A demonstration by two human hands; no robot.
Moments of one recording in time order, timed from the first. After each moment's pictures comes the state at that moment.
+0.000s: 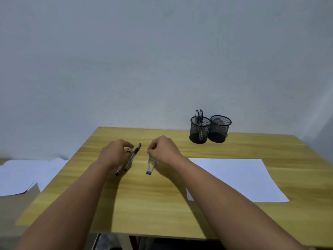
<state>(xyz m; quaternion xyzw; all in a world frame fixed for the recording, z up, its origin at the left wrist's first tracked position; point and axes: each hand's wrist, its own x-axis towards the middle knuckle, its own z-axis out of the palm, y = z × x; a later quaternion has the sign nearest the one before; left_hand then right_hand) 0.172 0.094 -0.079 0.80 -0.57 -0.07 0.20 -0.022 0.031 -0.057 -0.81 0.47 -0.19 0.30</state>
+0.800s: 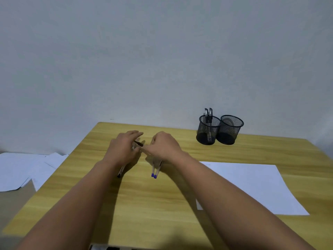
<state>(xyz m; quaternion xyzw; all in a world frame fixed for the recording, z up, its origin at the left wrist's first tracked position) 0.183 0.061 -0.101 0.74 -0.63 0.00 0.24 0.014 0.011 -0.052 -0.82 0.49 -0.13 0.27</state>
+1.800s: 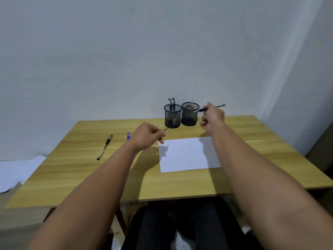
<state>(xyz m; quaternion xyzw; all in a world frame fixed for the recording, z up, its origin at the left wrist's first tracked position) -0.014 0.103 -0.025 0.63 -0.62 -0.29 0.37 -0.233 -0.001 0.011 -0.30 0.51 -0.58 0.56</state>
